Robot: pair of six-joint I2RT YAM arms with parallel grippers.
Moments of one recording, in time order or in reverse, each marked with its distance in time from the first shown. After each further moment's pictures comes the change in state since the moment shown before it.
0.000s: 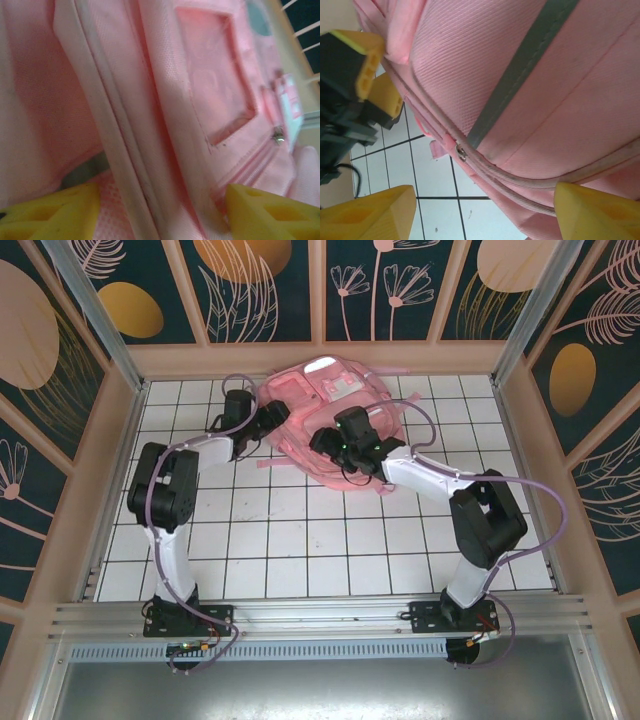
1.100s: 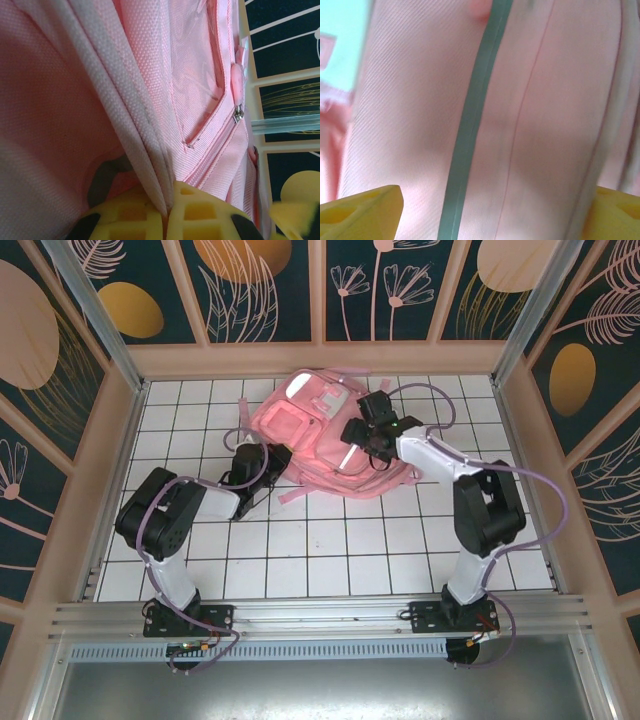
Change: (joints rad) left arm -0.203 -0.246 -0.592 0.545 -0.190 -0.375; right arm -0.129 0.023 0.130 -0.316 0.151 -0.206
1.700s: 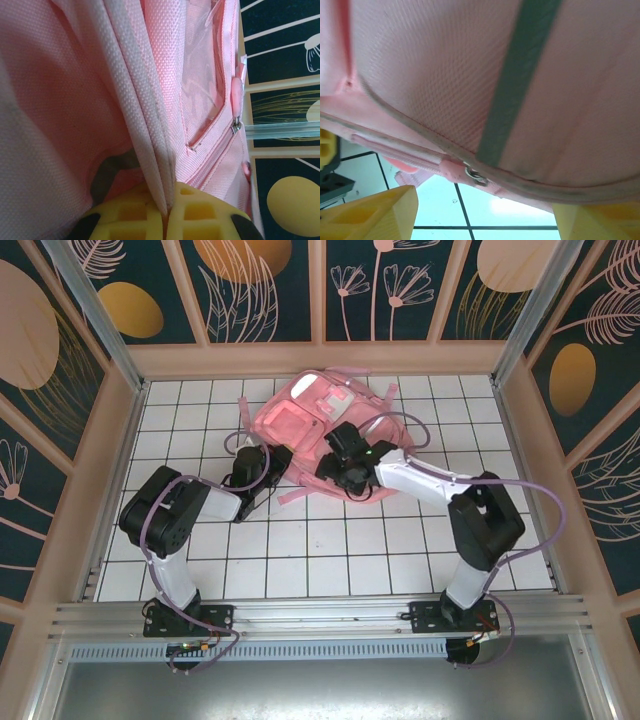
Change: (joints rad) left arm -0.007 0.025 -0.018 0.074 -0.009 -0.062; right arm 0.210 -0.010 -0.105 -0.012 -0.100 0.206
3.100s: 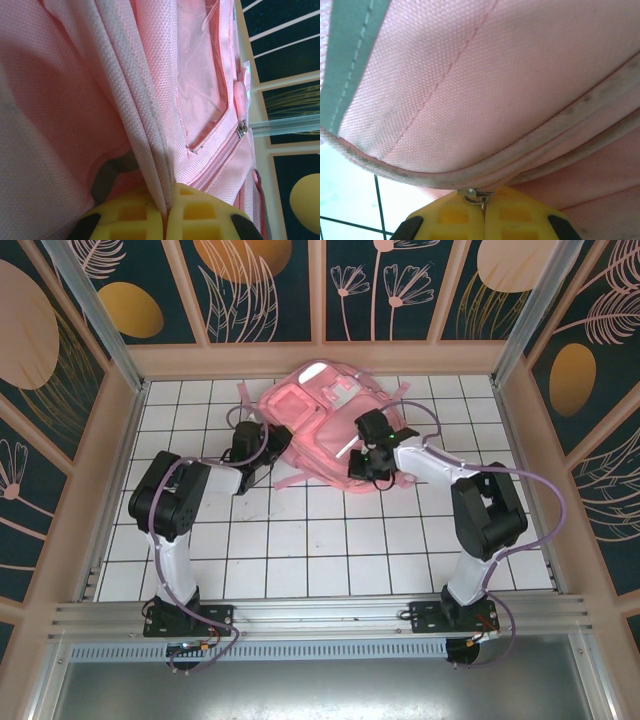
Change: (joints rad) left arm 0.114 0.141 0.296 -0.193 0.135 0.189; right arm -0.229 0.024 0.016 -0.082 -0.157 -0.480
